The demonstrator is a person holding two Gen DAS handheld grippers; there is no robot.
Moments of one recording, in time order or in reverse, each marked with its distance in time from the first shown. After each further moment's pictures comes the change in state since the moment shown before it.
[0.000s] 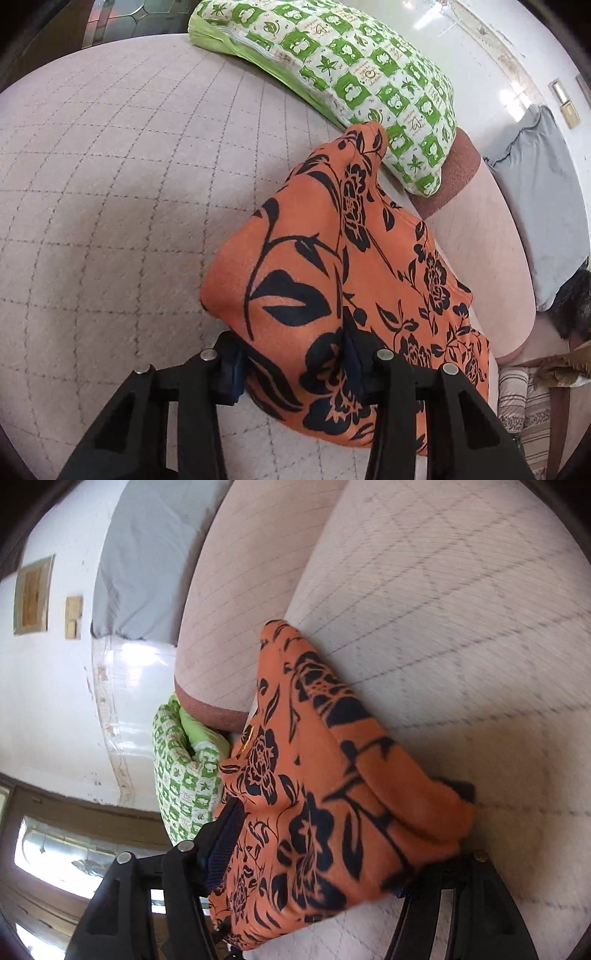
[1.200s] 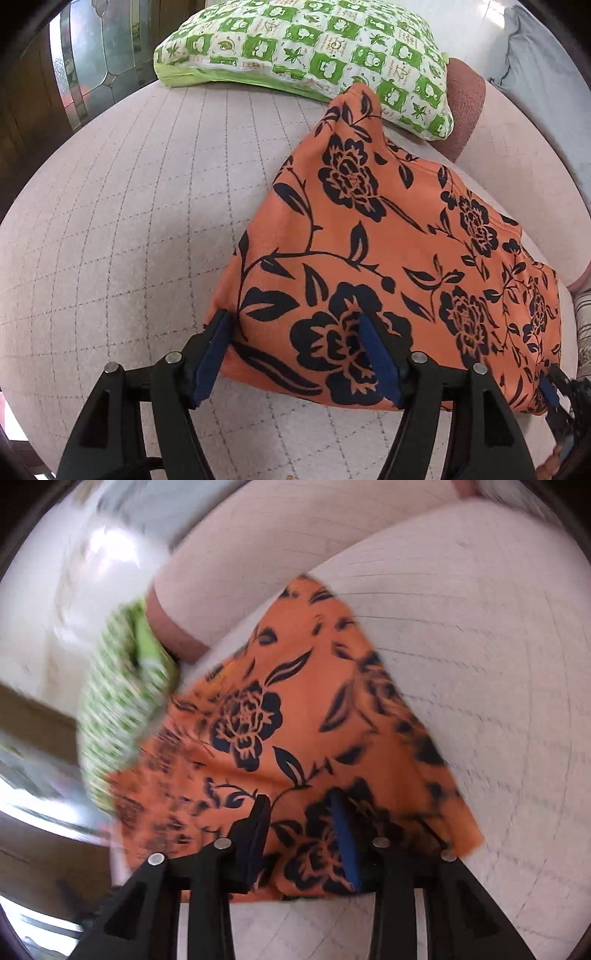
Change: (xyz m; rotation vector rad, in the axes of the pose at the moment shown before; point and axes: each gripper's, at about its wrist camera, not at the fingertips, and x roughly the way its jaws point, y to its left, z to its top) left arm -0.008 -0.027 0.001 0.314 0.060 0.278; right arm -0.008 0.055 0.001 -0.339 0.160 -0.327
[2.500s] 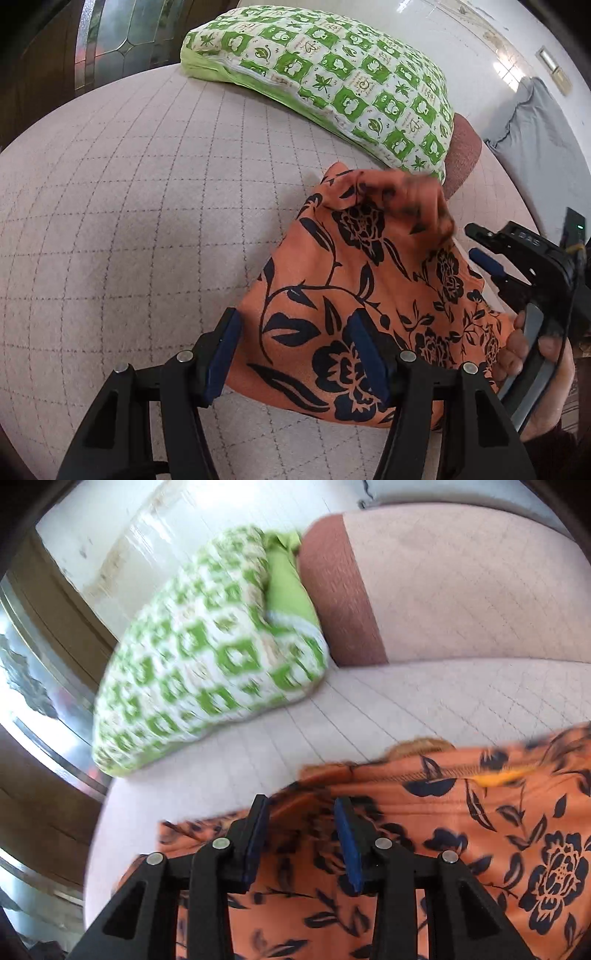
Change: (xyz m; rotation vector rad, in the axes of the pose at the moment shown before) left arm 0.008 0.050 0.004 -0.154 -0.077 -0.207; right arm 0.148 0.255 0.015 -0.466 -0.014 -0.005
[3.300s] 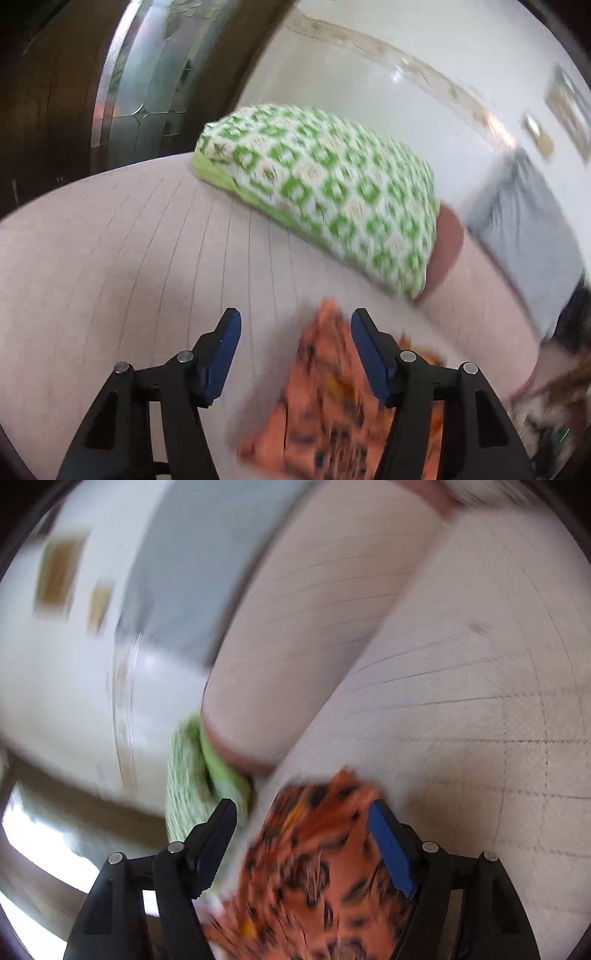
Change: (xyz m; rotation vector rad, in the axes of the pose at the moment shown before) left arm -0.089 -0.018 0.049 -0.003 -0.262 -0.004; right arm -0.191 -0.271 -0.056 0.565 -0.244 0.227
